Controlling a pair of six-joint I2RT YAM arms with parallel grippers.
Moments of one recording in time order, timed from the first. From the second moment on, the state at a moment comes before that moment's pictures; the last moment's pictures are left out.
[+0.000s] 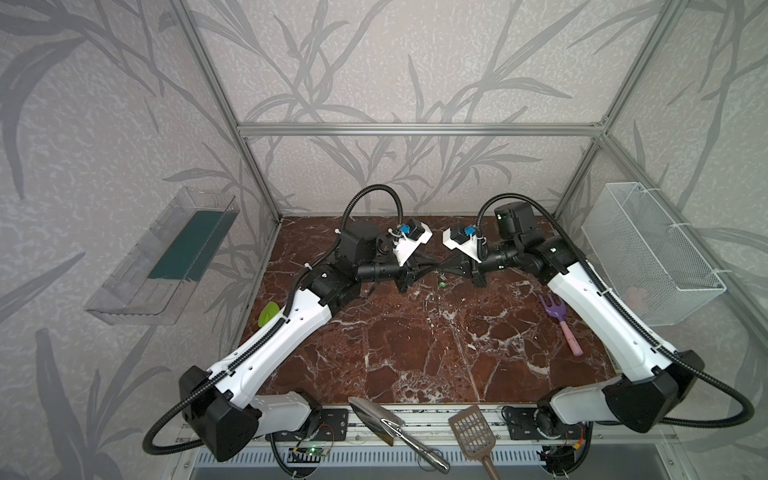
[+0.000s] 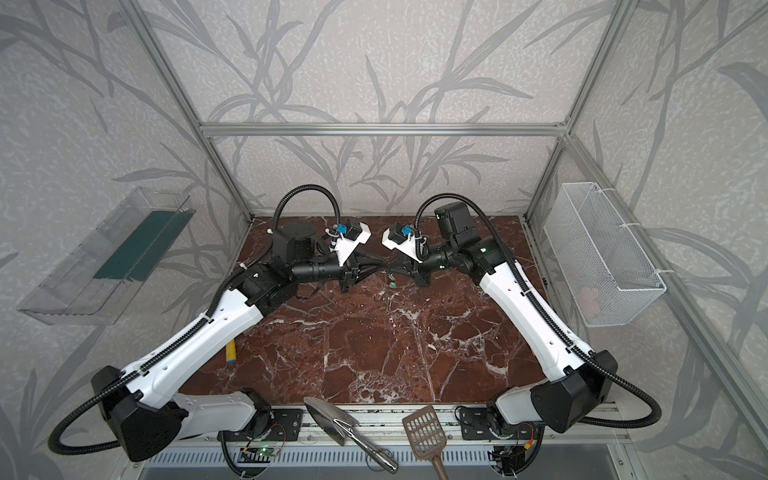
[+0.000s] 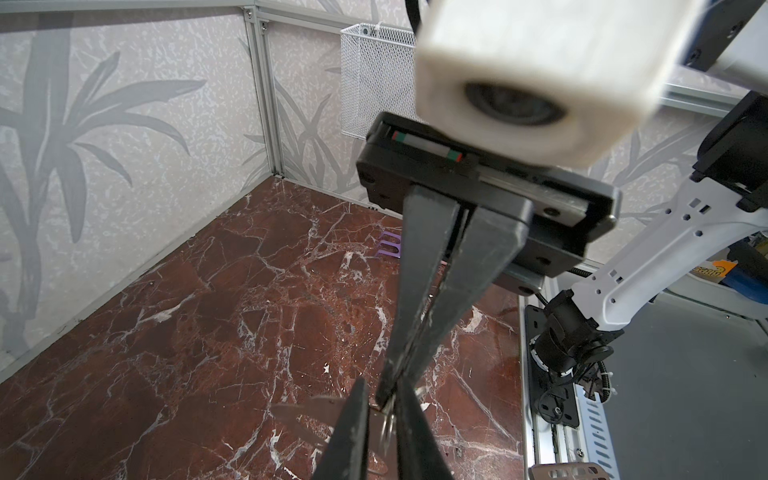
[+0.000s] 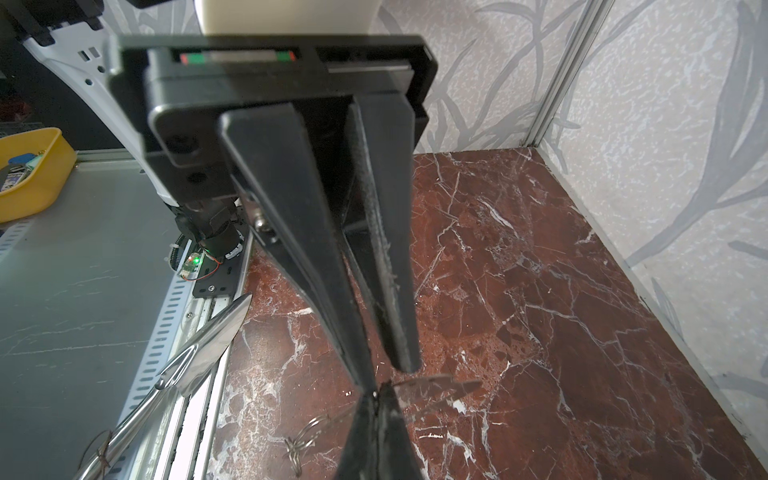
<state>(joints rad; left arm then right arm) -0.62 1.28 1.27 -0.31 0.62 0.08 0.48 1.41 1.53 -0.82 -0.85 -0.60</state>
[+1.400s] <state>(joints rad) -0.62 1.30 1.28 -0.35 0.58 0.09 0.47 1.39 1.43 -0.68 -0.84 -0.49</state>
